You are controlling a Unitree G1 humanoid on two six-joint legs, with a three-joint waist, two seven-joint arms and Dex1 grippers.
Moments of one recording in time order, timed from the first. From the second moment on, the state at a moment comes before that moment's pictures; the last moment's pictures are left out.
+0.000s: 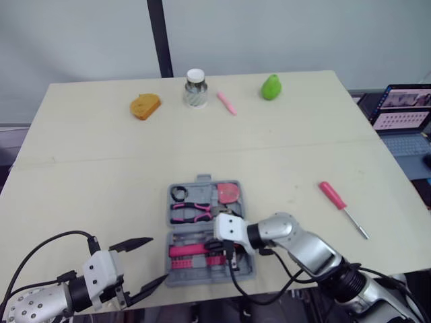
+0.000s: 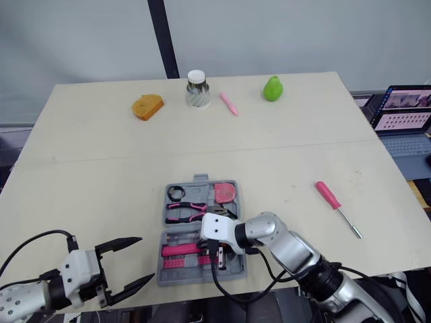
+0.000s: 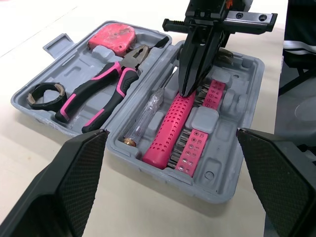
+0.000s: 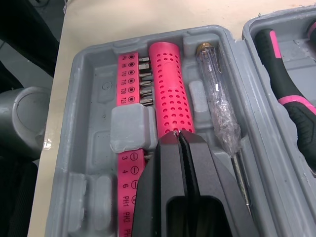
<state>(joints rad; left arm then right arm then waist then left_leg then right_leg) 0.60 0.61 0.29 -0.53 -0.33 -0.03 -0.91 -0.40 -0.49 0.63 -0.23 0.10 0.48 0.95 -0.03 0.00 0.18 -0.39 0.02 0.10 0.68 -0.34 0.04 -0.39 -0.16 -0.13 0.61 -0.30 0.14</state>
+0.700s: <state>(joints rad) 0.59 0.61 0.29 -0.50 -0.33 -0.03 -0.91 -0.41 -0.49 0.66 -0.22 0.06 0.49 0.97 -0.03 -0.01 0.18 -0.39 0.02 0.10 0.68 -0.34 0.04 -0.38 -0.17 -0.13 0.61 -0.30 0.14</state>
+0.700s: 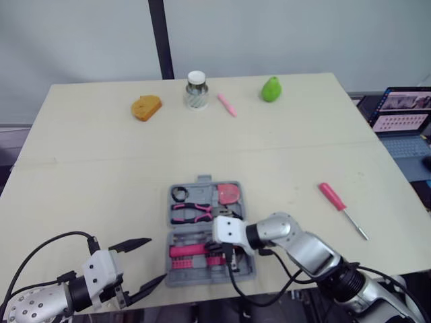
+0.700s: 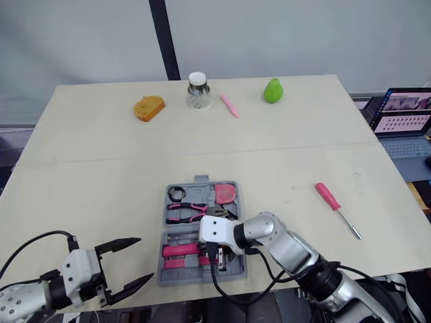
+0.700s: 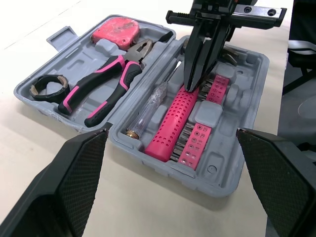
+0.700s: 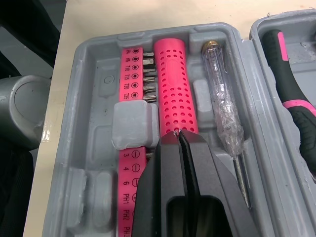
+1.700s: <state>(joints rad) 0.57 0.61 0.29 -0.50 -0.33 -0.03 -0.91 -0.39 -0.46 0.66 -0.13 0.05 0.44 0.99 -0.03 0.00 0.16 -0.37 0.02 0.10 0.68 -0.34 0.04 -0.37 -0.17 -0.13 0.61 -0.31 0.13</state>
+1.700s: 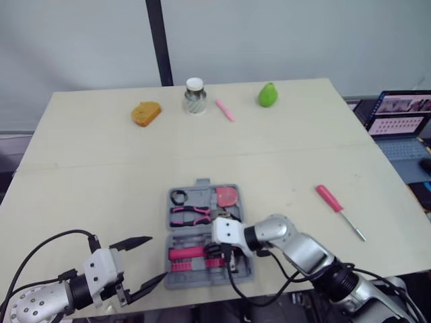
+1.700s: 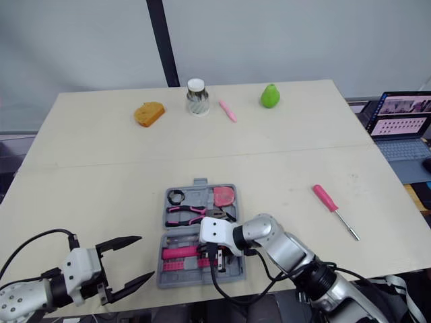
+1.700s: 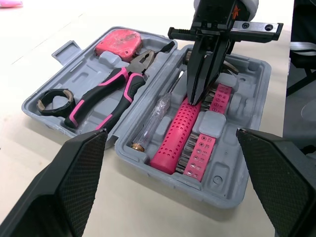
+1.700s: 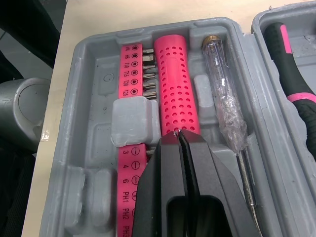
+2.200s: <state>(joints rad) 0.48 0.62 0.28 -0.47 -0.35 0.07 -0.86 -0.34 -0.59 0.24 -0.34 0.44 0.68 1.08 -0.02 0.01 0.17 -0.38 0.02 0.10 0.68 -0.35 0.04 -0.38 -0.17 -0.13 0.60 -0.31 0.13</state>
